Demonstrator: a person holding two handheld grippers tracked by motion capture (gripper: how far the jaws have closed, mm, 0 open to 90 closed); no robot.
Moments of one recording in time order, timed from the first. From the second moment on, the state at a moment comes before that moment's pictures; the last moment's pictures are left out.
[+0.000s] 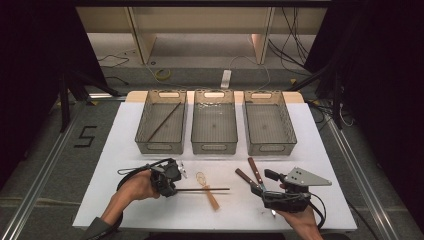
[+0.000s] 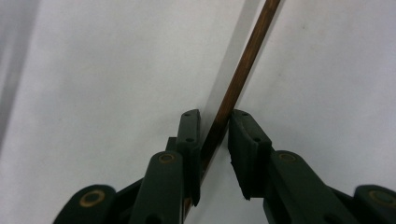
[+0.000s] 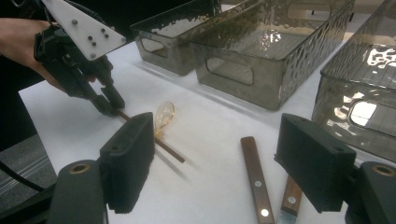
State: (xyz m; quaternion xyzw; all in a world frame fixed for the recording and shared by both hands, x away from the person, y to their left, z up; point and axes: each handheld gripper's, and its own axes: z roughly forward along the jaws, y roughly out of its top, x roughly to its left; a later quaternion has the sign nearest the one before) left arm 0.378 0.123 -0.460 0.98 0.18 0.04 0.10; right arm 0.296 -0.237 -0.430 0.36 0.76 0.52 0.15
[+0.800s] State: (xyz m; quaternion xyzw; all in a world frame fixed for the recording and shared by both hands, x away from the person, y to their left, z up) left arm 0.368 0.121 -0.450 0.98 0.14 0.00 0.13; right arm 0.296 -0.237 -0.430 0.36 0.76 0.53 0.15
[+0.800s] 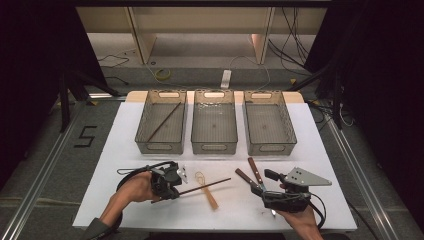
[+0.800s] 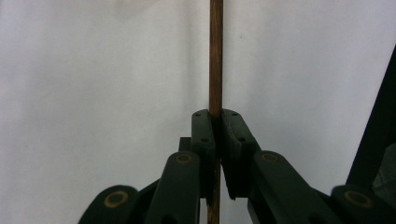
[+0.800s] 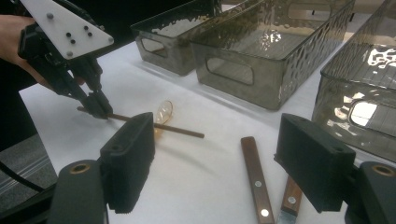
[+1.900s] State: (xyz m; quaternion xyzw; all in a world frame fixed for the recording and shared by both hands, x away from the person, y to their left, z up) left arm 0.384 0.144 -0.408 0.92 0.29 0.05 0.26; right arm 0.296 -0.236 -0.431 0.36 0.76 0.52 0.15
